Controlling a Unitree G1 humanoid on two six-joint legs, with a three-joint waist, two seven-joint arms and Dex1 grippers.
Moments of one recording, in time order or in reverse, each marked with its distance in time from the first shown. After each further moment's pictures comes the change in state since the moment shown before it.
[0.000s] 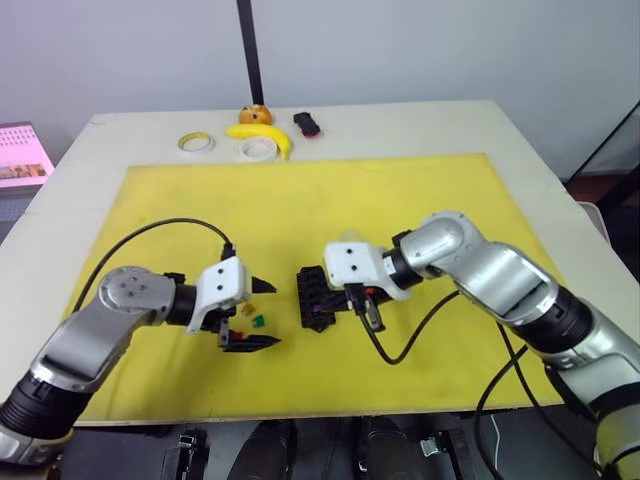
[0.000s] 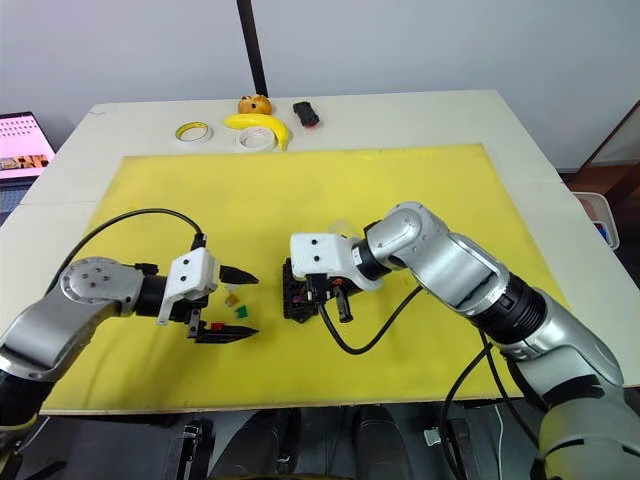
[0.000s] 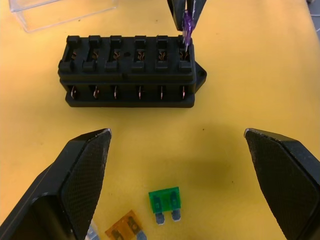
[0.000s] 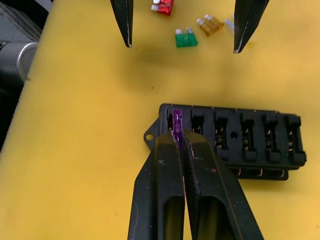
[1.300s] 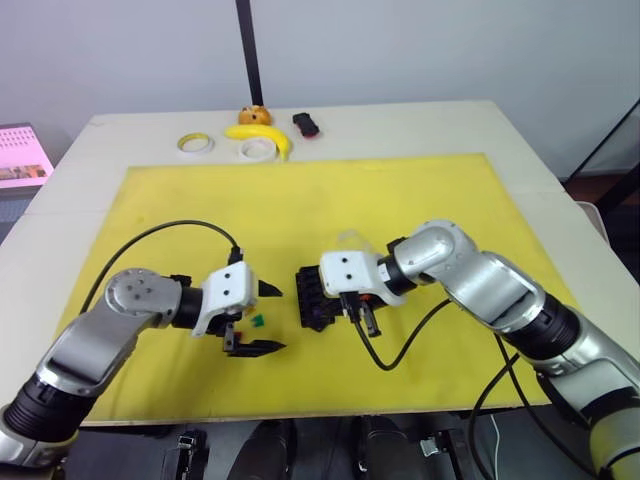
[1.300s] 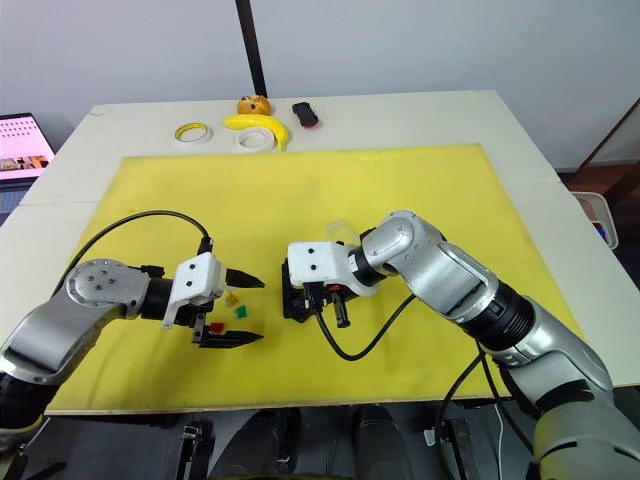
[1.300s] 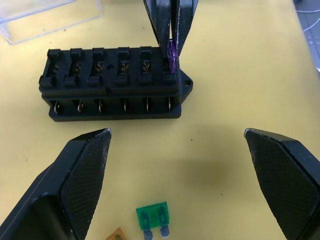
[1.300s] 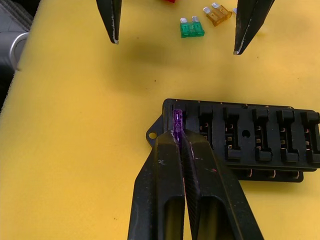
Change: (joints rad) left arm 0.001 -0.021 -0.017 -0.036 0.022 0.015 -0.006; right arm 0.032 0.039 0.012 0.012 -0.085 -0.022 0.010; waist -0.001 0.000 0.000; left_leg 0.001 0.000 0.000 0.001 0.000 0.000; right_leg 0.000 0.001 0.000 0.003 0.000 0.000
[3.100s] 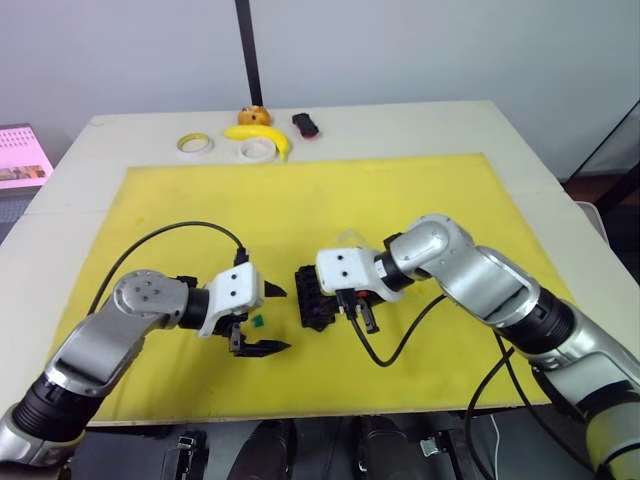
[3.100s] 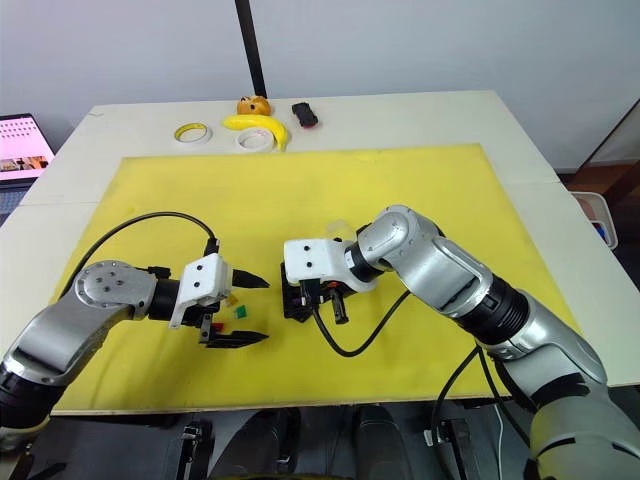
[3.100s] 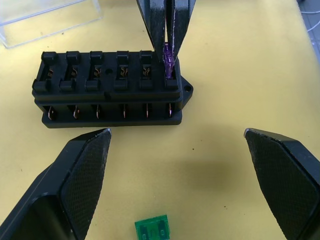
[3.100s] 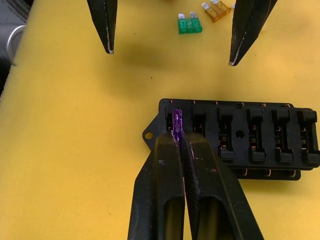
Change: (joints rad) left arm -0.009 -0.017 -0.018 -0.006 0.014 0.012 0.026; right arm -0.038 0.016 0.018 0.016 -0.037 0.019 0.044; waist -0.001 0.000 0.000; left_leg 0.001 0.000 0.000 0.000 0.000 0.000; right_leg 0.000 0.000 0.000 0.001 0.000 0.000
